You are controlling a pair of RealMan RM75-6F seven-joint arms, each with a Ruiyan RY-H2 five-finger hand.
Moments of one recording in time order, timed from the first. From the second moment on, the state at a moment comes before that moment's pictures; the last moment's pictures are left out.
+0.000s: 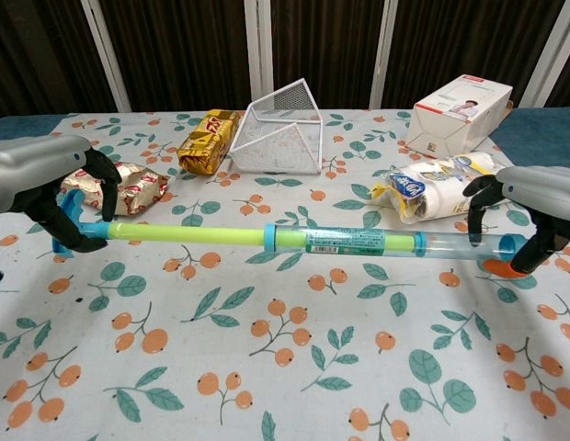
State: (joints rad) left arm -0.63 -1.56 -0.15 -1.95 0.78 1.42 0.86; right arm 0.58 -1.45 0.12 -1.93 -0.78 1.29 -0.72
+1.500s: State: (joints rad) left arm -0.73 -1.75 -0.22 -1.92 0.71 1.48 0.96; right arm 0.61 -1.44 0.13 -2.02 -0.72 1.31 -0.71
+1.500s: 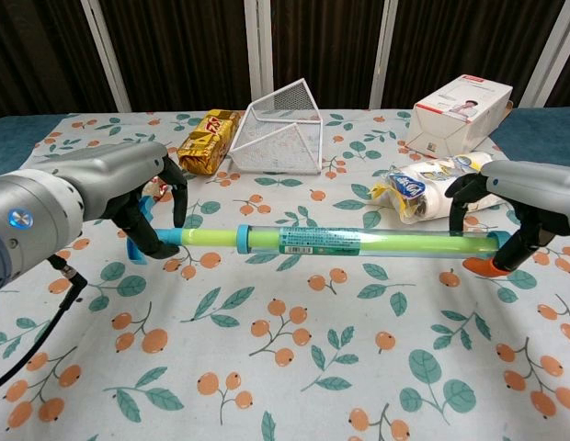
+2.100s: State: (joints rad) left arm -0.71 -1.71 -0.20 -1.95 0.74 1.47 0.93; right arm 0.61 -1.41 0.10 -2.03 -0.73 1.27 -0.69
